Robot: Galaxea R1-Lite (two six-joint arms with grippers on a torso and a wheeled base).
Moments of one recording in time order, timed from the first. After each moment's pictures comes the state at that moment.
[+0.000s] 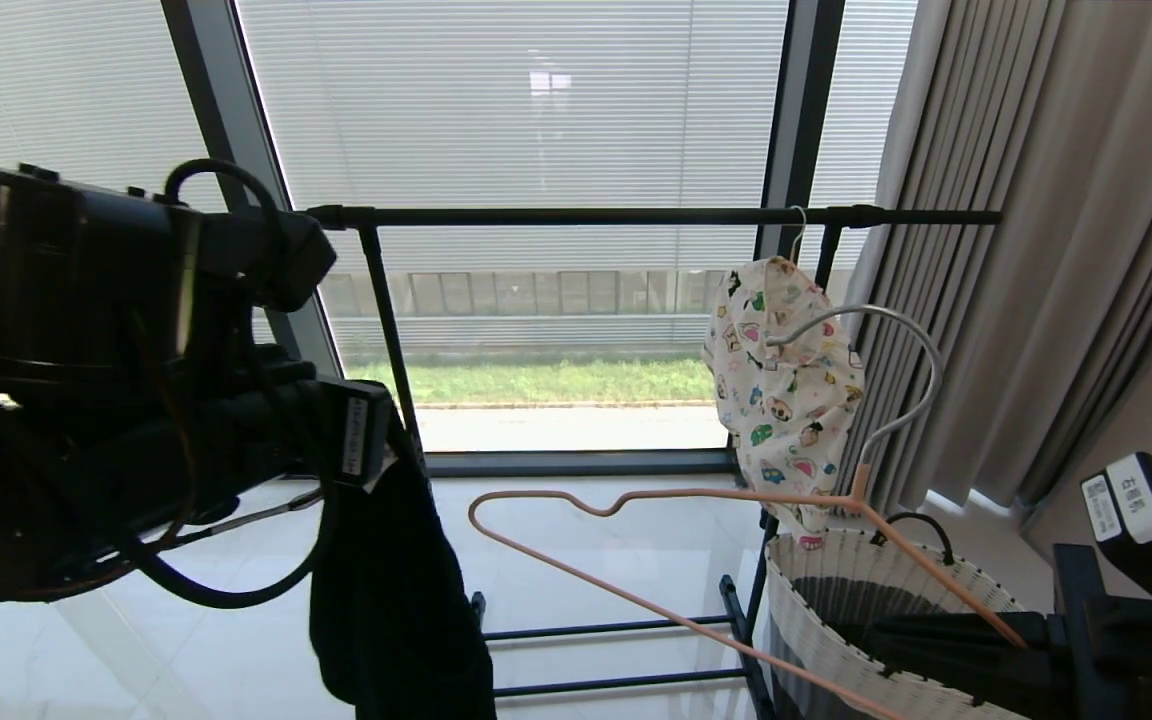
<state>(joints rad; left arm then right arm) -0.59 1.40 -0.97 0.04 0.39 -0.01 0.81 1.15 -0.52 -0.24 0.29 -0.10</state>
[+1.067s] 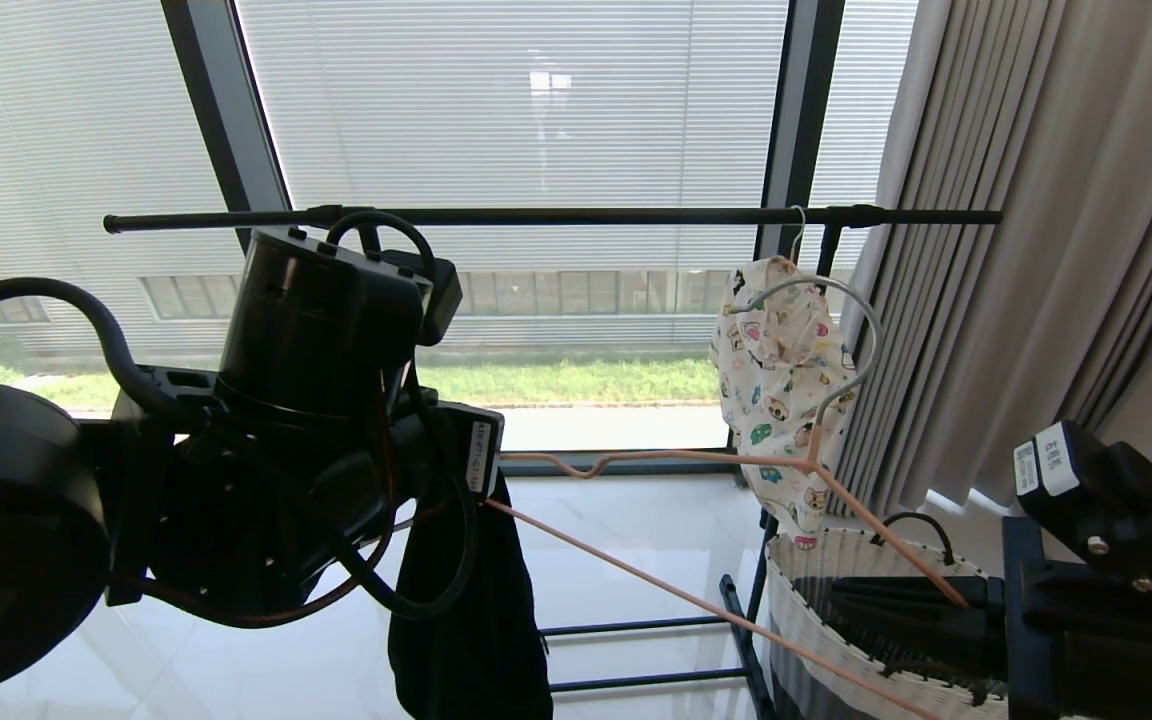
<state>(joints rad) -0.73 1.56 -1.02 0.00 0.56 -0.11 0.81 1.24 -0.54 -0.35 0.25 -0.06</state>
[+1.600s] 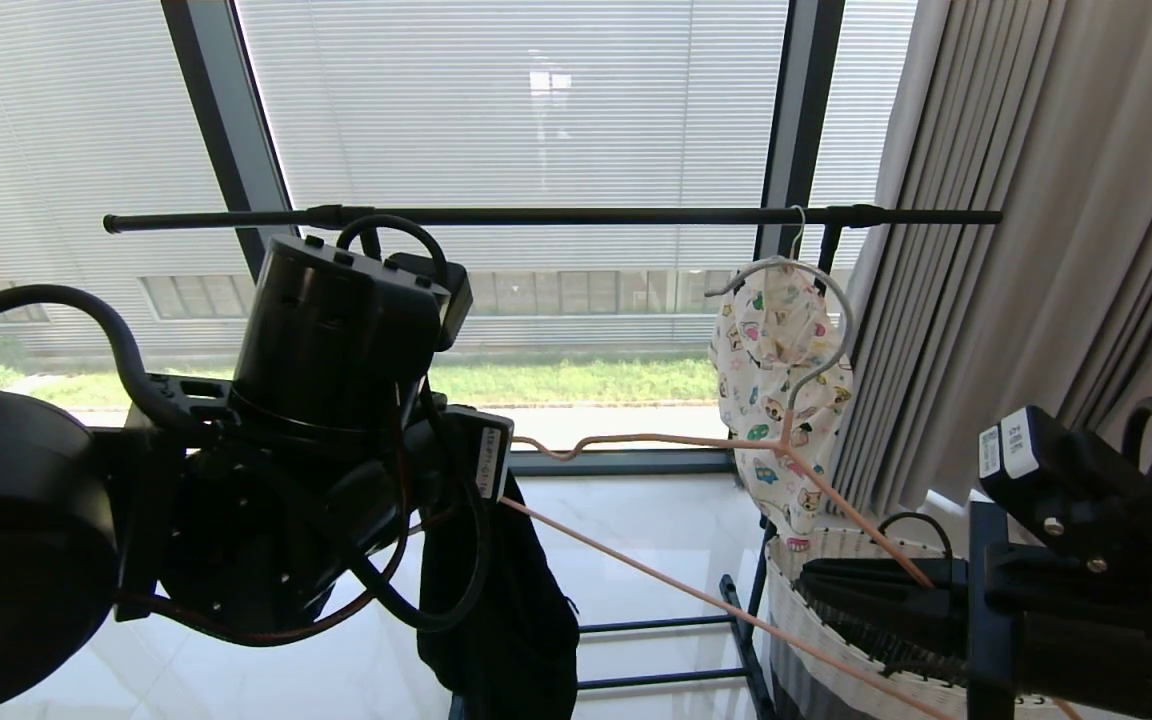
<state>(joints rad) -0.76 1.57 -1.02 -0.01 0.59 -0.12 0.84 1.30 -0.55 -0.43 0.25 -0.06</state>
